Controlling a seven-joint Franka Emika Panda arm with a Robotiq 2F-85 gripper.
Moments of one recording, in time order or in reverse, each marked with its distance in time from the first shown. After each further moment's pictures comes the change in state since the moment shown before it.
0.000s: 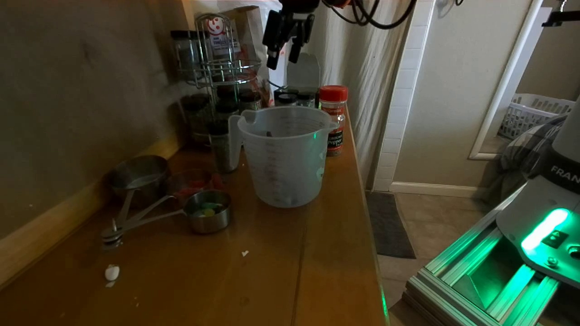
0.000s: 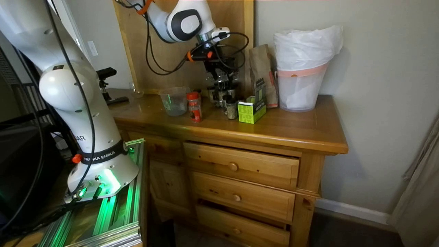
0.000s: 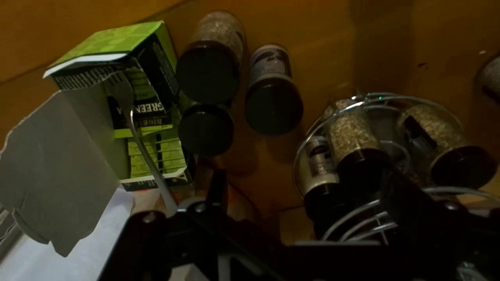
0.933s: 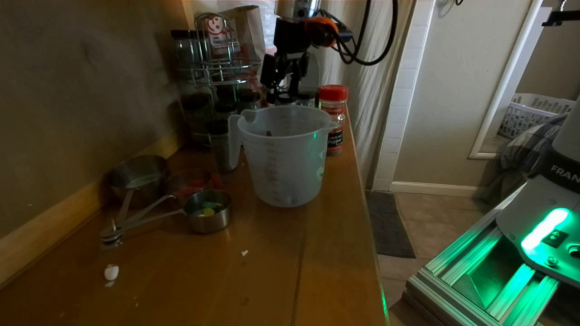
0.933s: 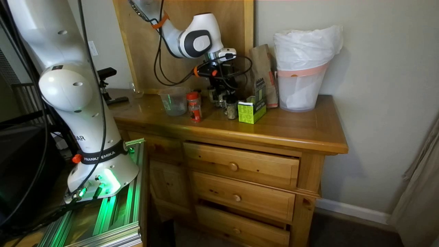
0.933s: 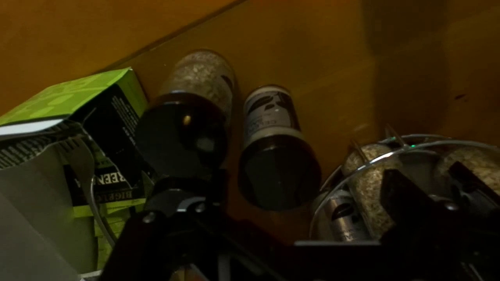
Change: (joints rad) arm -0.019 0.214 0.013 0.055 -0.054 0.055 0.105
